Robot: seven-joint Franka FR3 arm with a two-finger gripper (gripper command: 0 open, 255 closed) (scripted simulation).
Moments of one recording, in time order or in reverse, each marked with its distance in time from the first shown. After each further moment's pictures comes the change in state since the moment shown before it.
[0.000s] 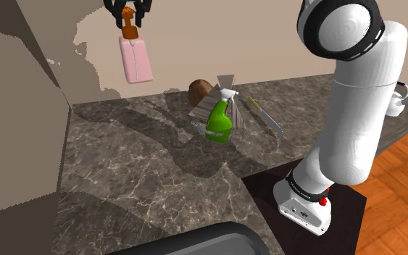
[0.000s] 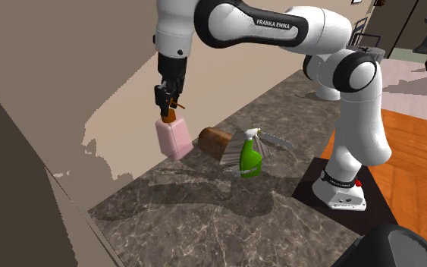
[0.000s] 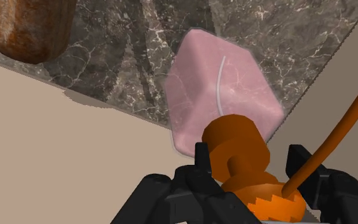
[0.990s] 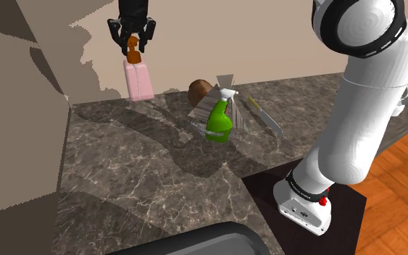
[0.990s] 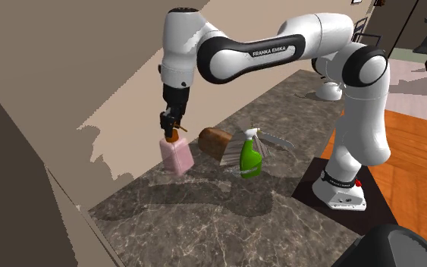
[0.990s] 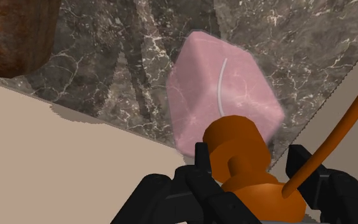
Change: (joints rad) arm -0.035 -0.091 -0.001 -0.339 0.025 0.250 0.003
